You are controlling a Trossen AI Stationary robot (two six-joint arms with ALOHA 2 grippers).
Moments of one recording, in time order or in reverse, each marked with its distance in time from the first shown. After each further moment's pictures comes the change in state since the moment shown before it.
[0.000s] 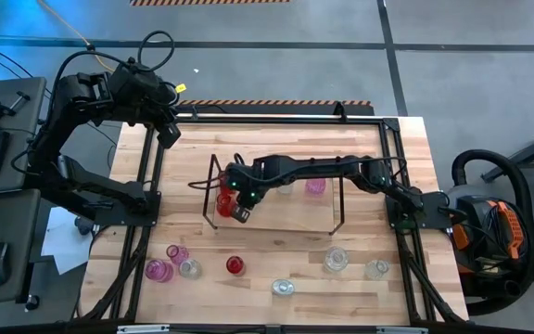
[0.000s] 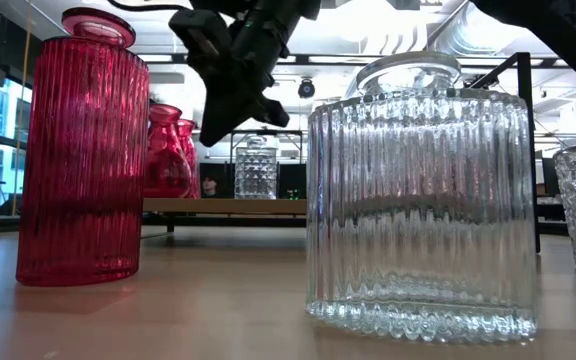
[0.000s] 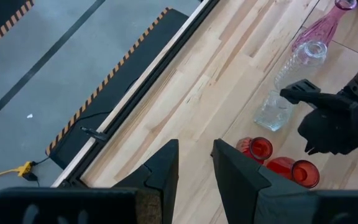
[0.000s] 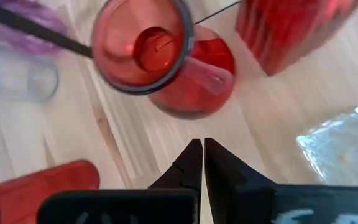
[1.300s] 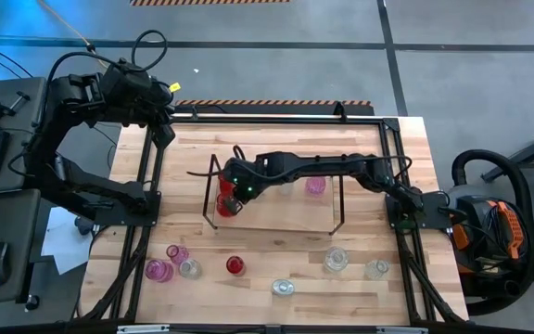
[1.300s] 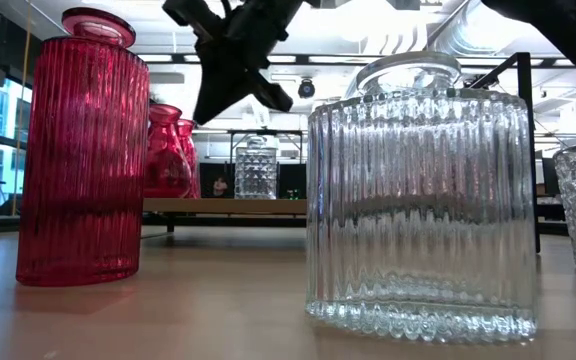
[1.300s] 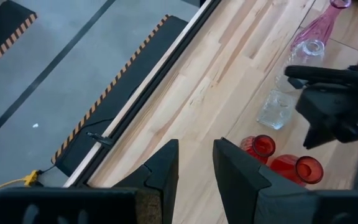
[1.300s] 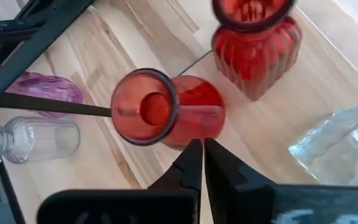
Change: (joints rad) left arm 0.000 -0.029 0.000 0.000 -0.003 0.045; right arm -0.002 -0.039 0.005 0.059 0.082 0.203
